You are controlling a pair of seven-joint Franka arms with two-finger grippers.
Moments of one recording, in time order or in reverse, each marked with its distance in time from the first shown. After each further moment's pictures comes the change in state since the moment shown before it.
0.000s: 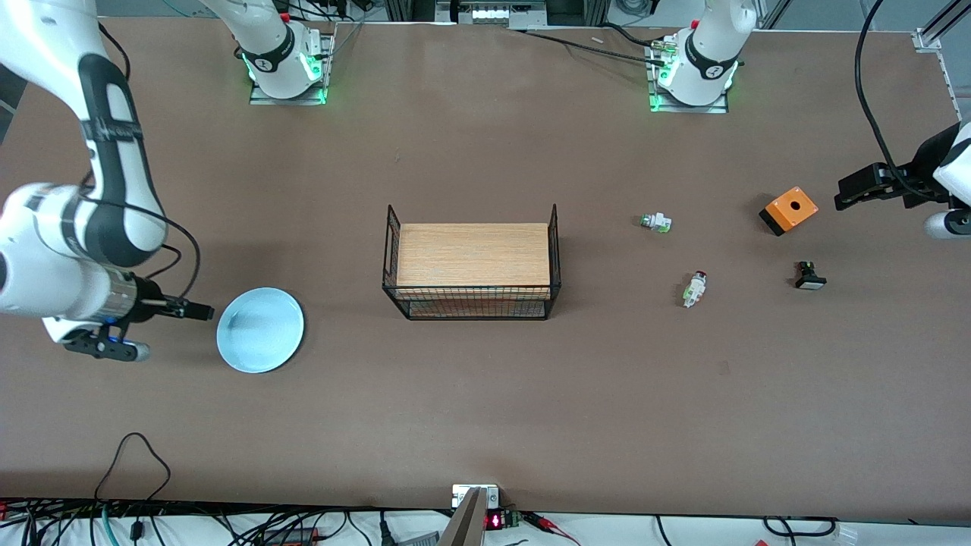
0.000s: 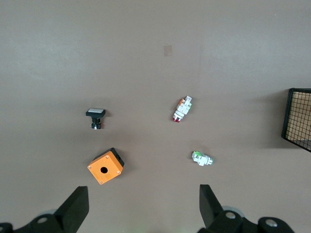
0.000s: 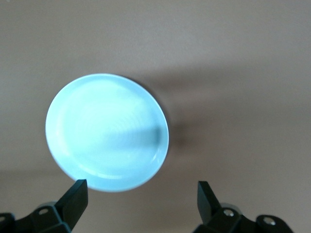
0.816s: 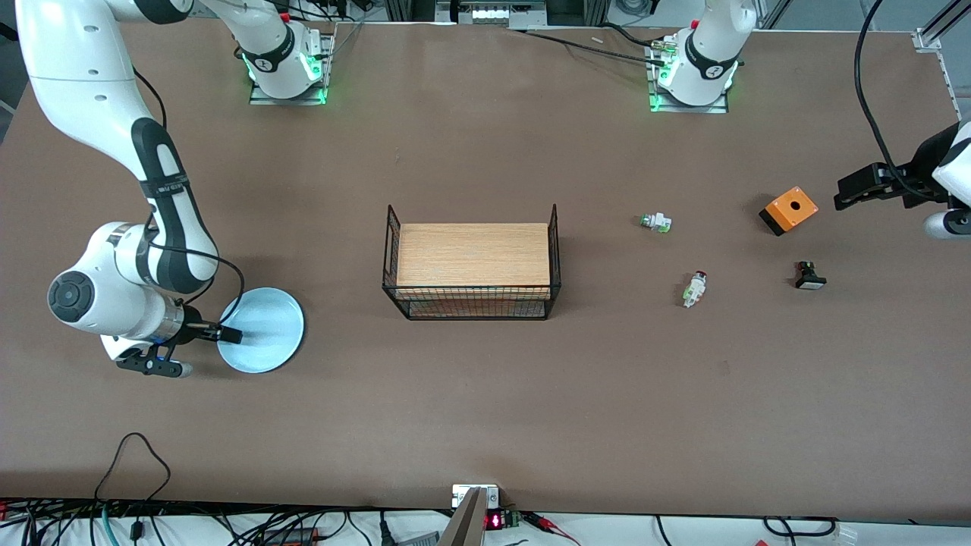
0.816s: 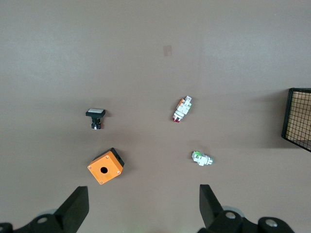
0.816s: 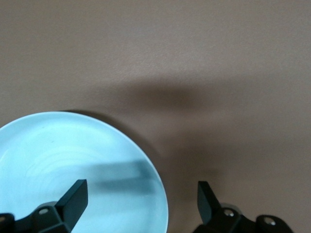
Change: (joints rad) left arm -0.001 0.000 0.000 0.000 0.001 0.000 0.000; right arm -0.015 0.165 0.018 -0.032 0.000 0.276 -0.011
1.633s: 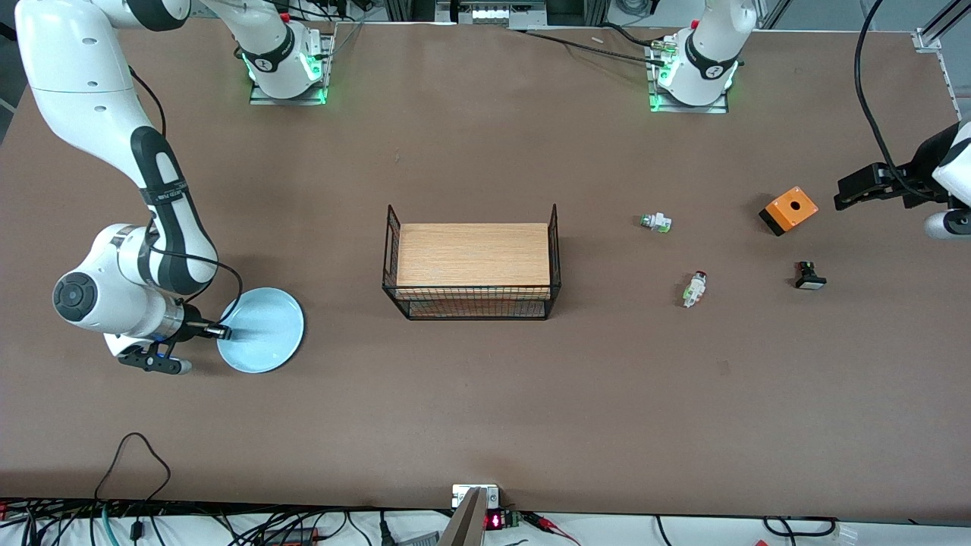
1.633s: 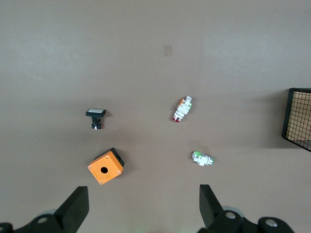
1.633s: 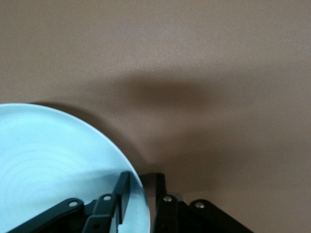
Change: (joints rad) left arm 0.000 0.000 0.000 0.000 0.001 0.000 0.000; right arm -0.023 0.011 0.009 -0.027 0.003 0.008 0.000
